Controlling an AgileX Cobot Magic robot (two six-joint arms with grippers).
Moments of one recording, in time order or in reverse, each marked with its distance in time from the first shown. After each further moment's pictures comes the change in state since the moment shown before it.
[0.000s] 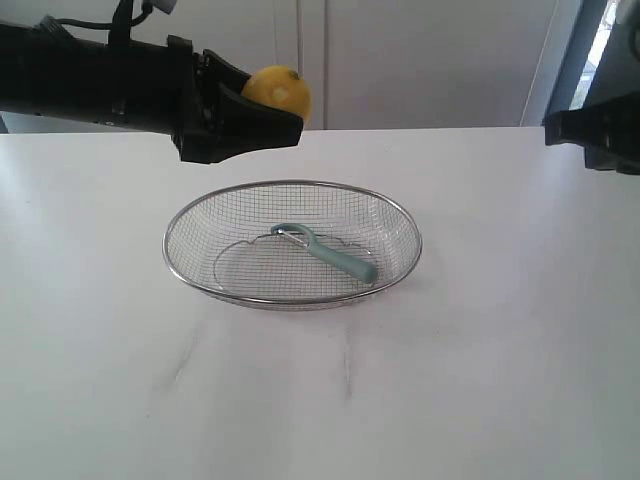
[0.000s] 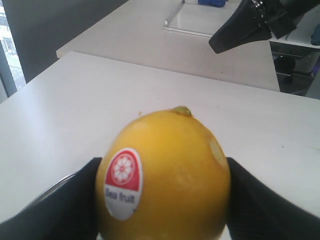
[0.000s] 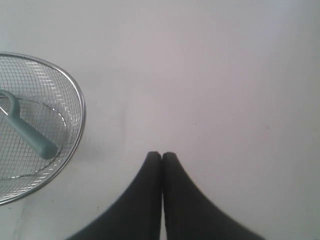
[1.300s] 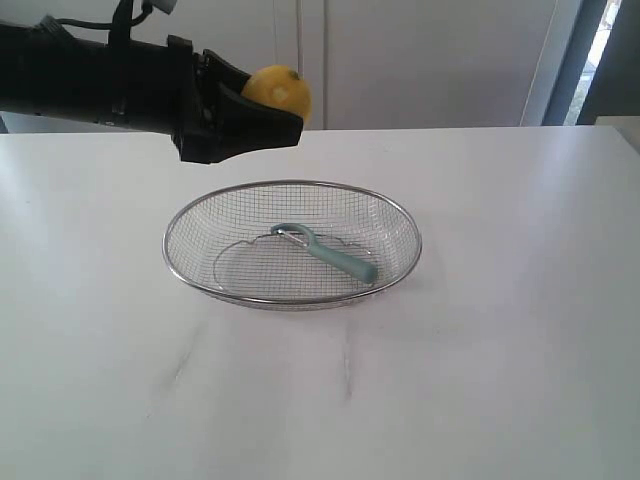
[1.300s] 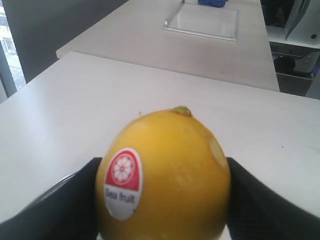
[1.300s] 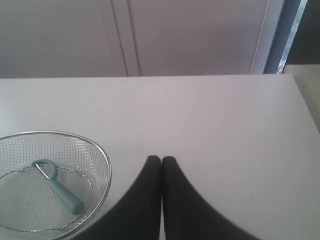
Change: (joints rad) left arm 0.000 0.000 0.000 0.000 0.000 0.000; right arm 0.000 -0.336 0.023 -0.002 -0.027 0.000
